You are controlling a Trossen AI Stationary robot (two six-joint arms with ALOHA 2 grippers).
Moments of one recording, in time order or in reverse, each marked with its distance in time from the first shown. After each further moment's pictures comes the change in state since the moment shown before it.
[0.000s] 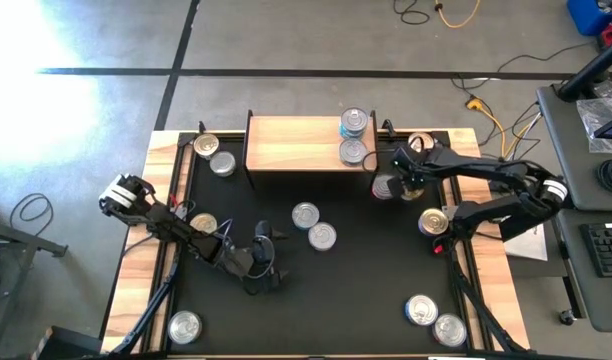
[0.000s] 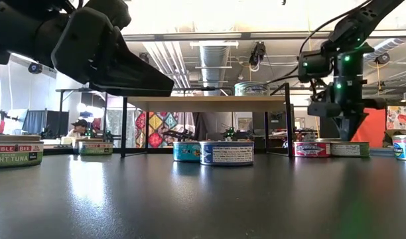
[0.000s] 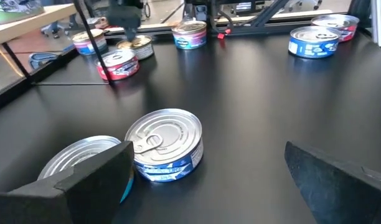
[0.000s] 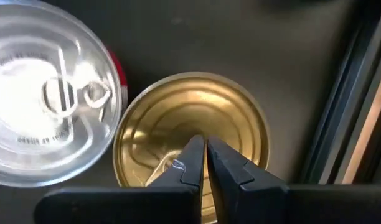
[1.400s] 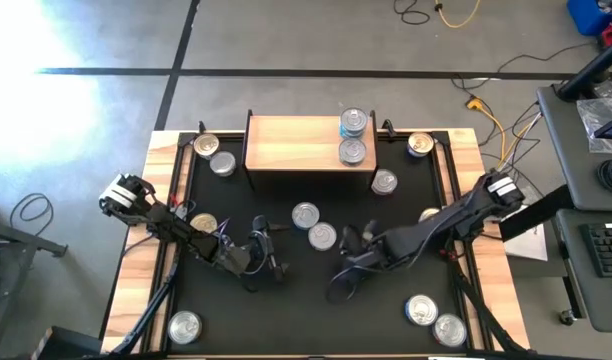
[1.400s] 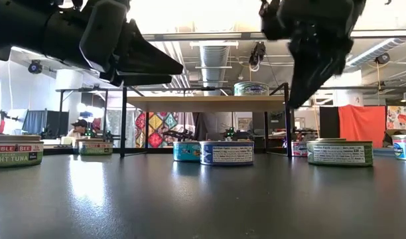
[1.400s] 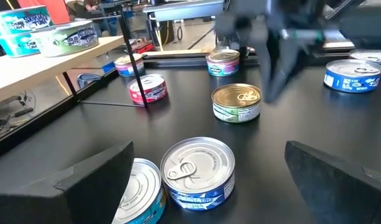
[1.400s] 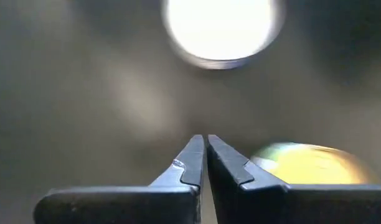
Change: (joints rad) left arm 0.003 0.000 0.001 0.106 -0.129 0.041; right arm 1.046 0.434 0.540 0.046 0.102 0.316
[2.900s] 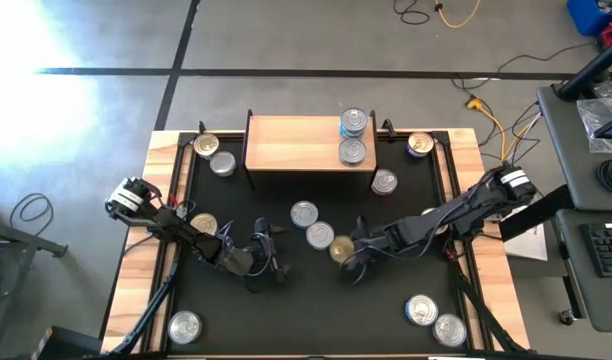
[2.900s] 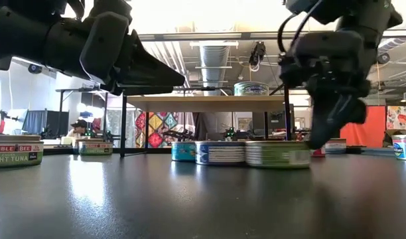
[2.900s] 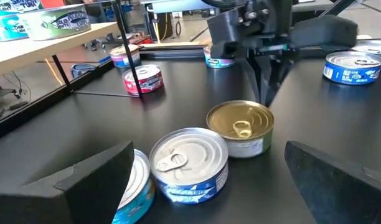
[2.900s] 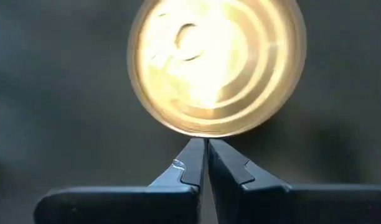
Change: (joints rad) left arm 0.000 0.063 -0.001 0.041 0.008 -0.028; right arm -0.096 -0.114 -0.373 0.440 -0.258 0.087
